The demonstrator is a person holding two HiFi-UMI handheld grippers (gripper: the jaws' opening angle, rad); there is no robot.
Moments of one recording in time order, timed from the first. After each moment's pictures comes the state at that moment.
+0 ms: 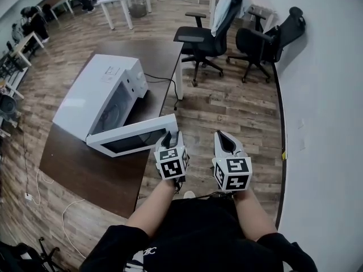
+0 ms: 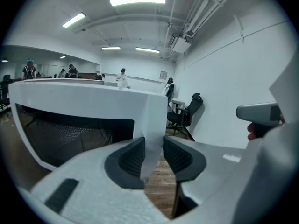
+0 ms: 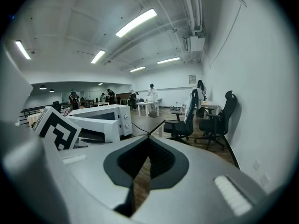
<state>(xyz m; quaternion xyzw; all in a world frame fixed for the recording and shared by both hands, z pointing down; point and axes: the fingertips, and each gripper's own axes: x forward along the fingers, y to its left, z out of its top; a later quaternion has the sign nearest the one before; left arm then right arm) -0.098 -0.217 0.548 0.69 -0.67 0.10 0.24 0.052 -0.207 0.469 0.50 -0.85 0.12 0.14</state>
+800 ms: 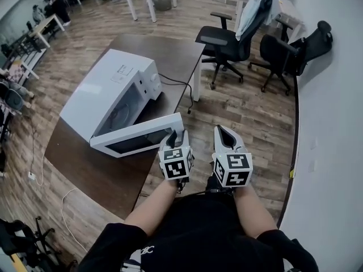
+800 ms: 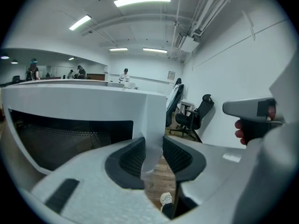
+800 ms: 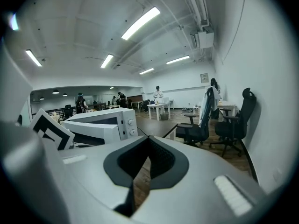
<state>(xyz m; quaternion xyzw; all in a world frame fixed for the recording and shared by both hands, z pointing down) -0.121 -0.274 0.548 0.66 -0.71 0.10 0.25 0.003 -0.297 0.470 0.43 -0.89 0.12 0.12</state>
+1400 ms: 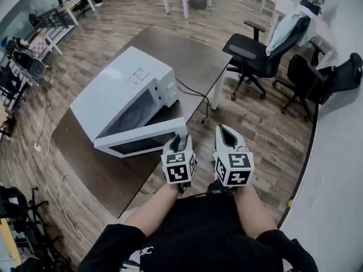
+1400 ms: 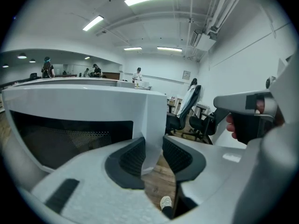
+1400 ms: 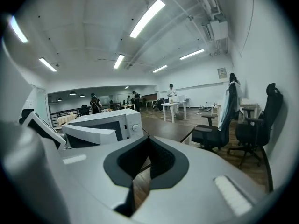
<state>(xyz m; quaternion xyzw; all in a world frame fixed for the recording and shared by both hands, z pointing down) -0.152 -0.328 0.546 0.58 -0.76 0.08 0.27 -0.050 -0.390 0.464 0.33 -0.93 0.11 0.12</state>
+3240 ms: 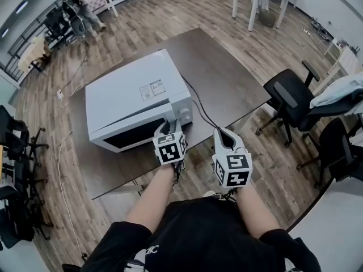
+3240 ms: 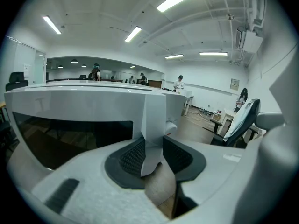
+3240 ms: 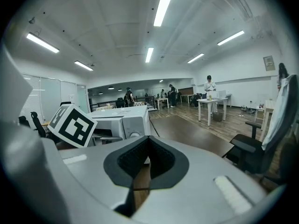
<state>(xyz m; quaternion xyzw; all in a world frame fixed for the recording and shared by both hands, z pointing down) -0.312 -0.443 0.549 0.34 -0.90 0.01 0.27 -0.172 -0.540 0.473 0.09 -0.98 0.08 0.16</state>
